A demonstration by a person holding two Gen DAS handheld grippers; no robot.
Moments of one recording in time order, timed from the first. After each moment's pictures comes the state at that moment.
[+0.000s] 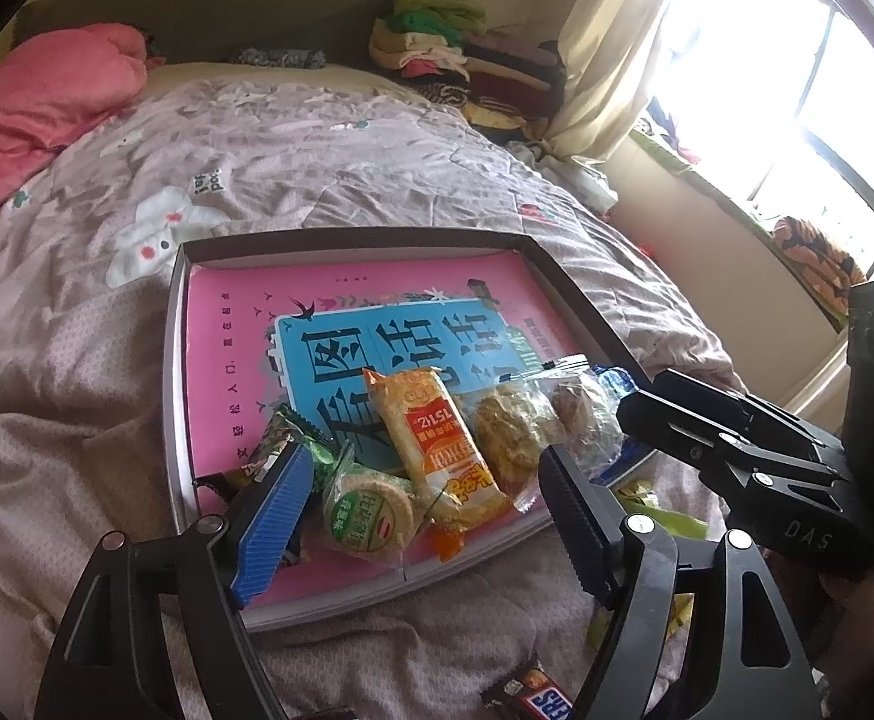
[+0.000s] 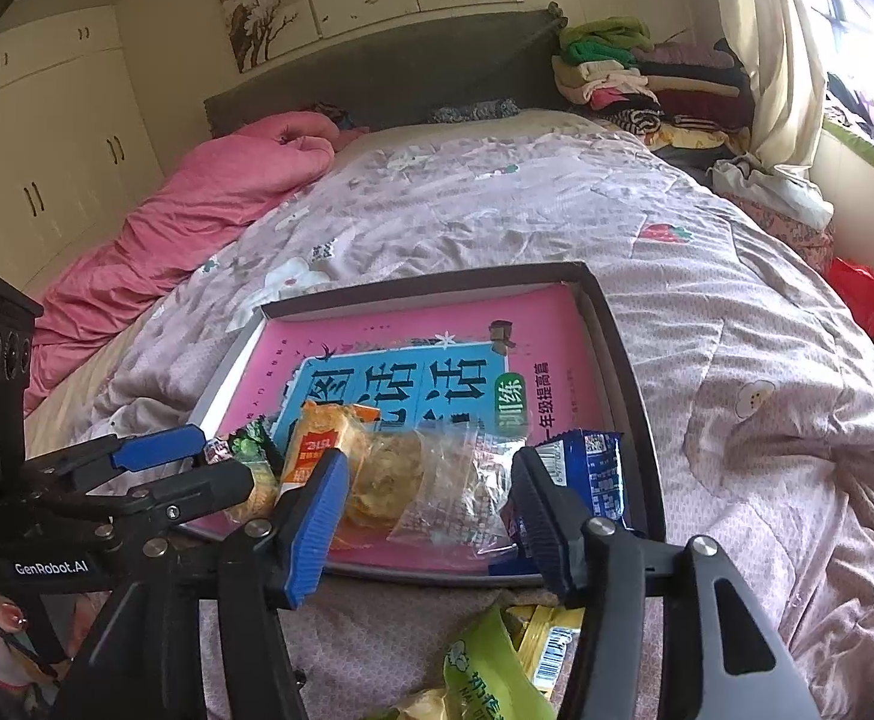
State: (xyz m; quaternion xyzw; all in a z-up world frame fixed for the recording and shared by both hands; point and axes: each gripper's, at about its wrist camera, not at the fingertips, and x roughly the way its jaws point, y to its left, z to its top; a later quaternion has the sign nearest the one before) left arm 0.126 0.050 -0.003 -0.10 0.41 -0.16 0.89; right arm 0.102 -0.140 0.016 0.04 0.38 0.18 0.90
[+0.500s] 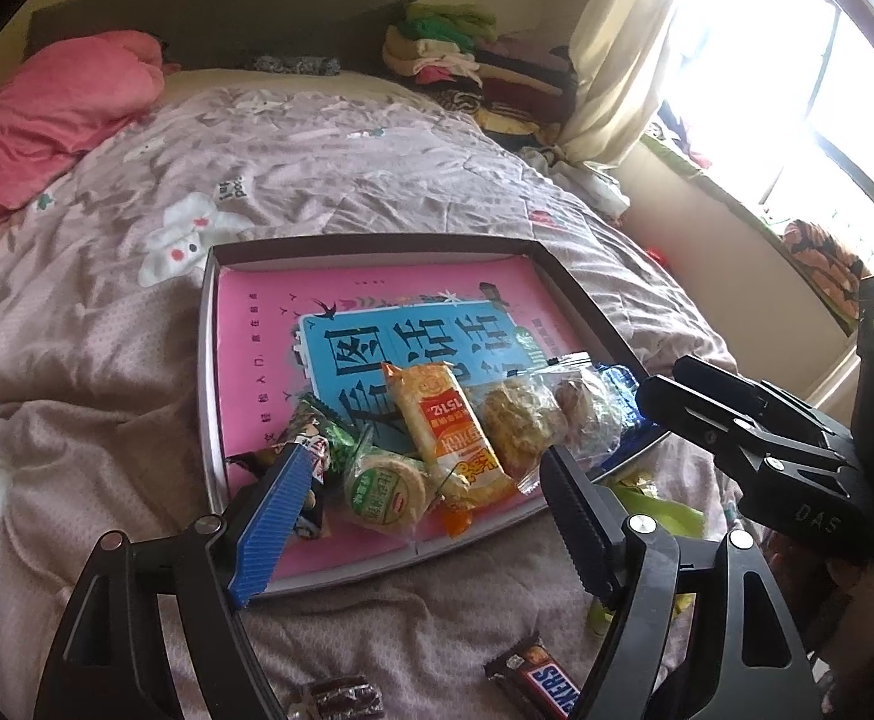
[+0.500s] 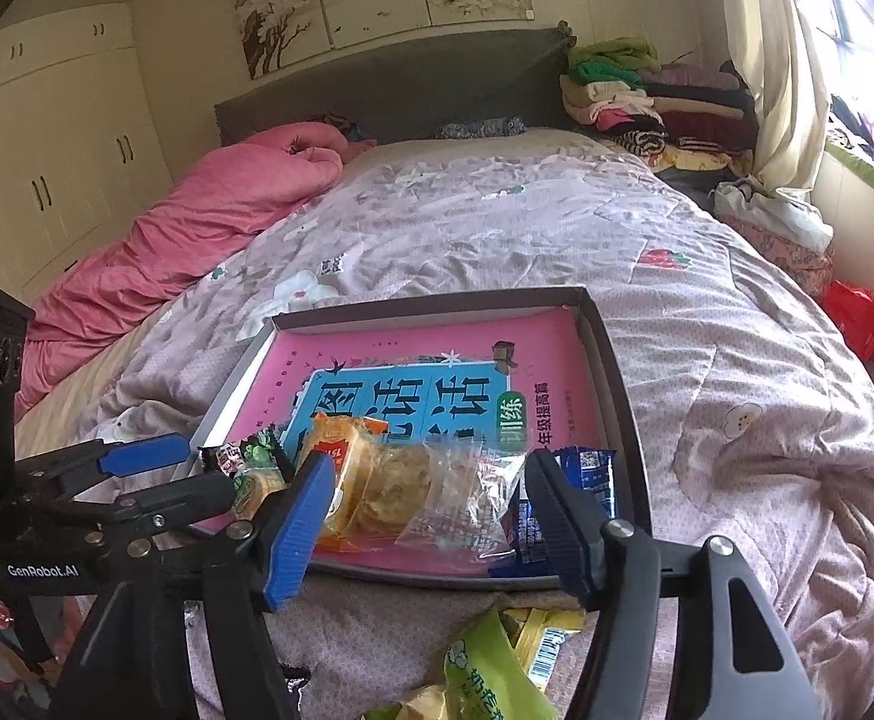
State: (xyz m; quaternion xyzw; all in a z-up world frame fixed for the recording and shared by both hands) left arm 0.107 0.057 0.008 -0.10 0.40 -0.14 0.90; right arm 0.093 -0.139 0.029 0.02 0.36 0.18 0.91
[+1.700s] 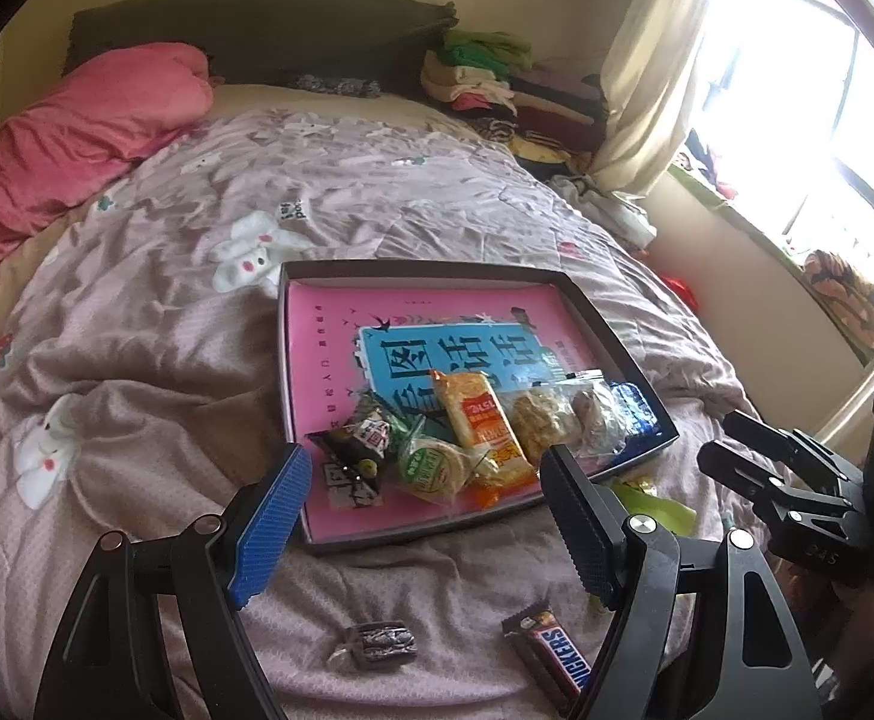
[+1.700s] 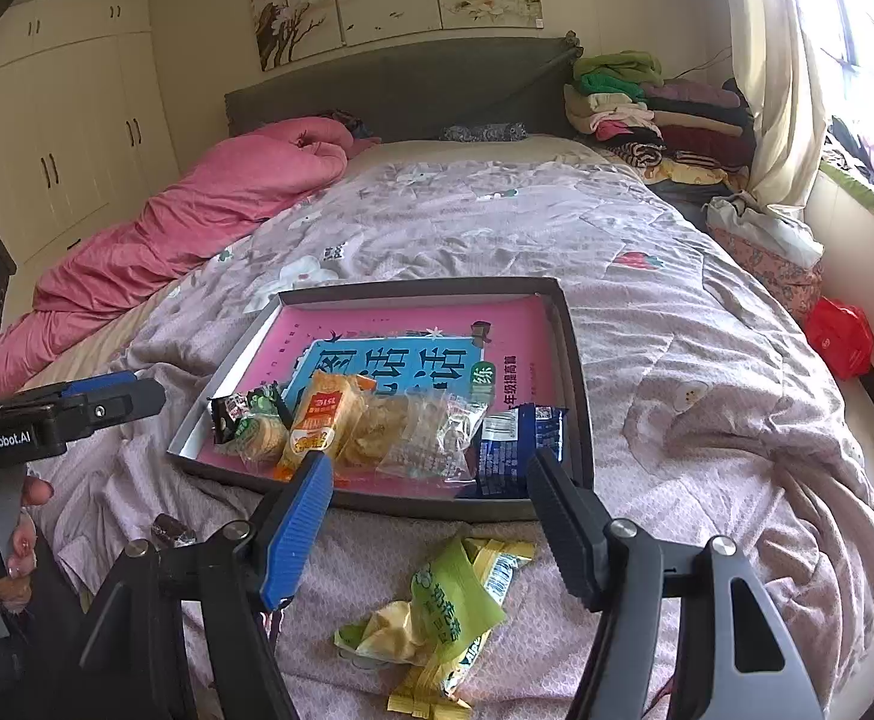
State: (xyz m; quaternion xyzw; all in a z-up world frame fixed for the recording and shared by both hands) left arm 0.071 0.084 0.033 -0.11 0.38 -0.09 0.91; right arm 0.050 -0.164 0.041 0.00 0.36 0.18 0.91
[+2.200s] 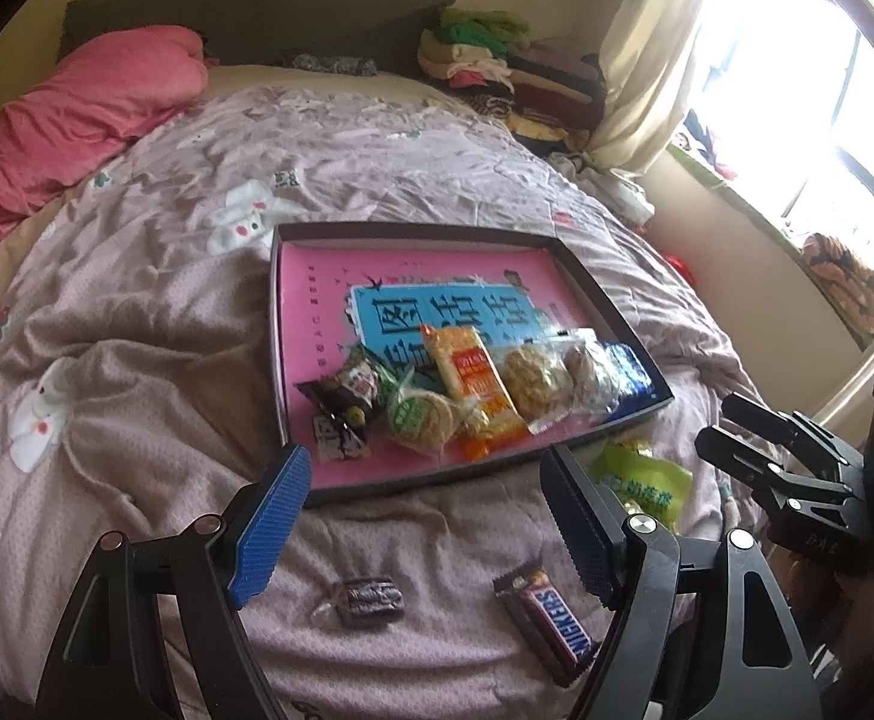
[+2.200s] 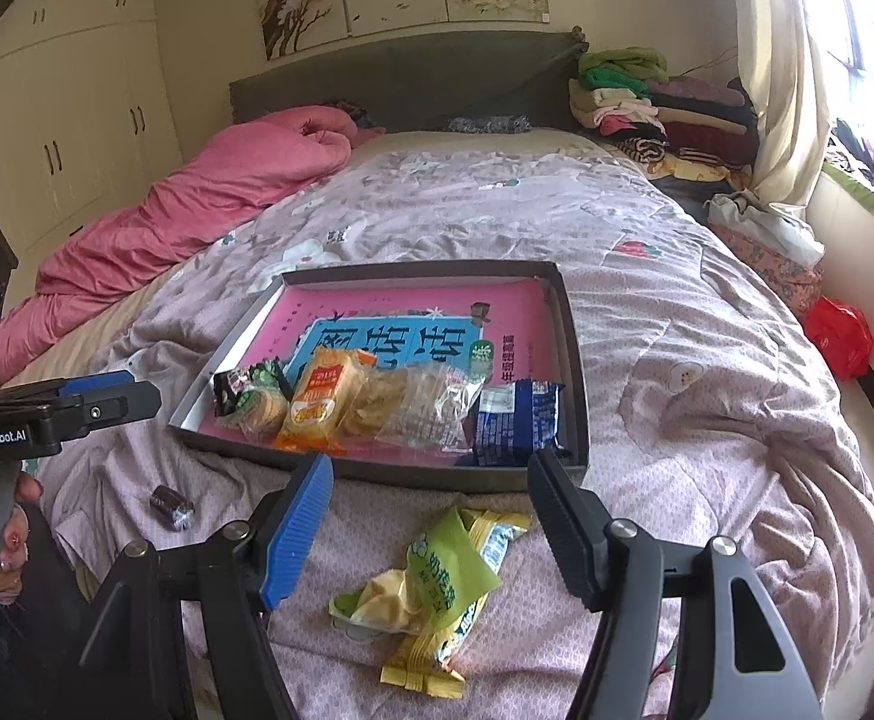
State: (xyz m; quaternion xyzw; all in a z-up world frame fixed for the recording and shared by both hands) left arm 0.058 0.074 0.022 -0.11 0.41 -0.10 0.90; right arm 0.037 -0.167 0.034 -0.02 0.37 0.19 0.91
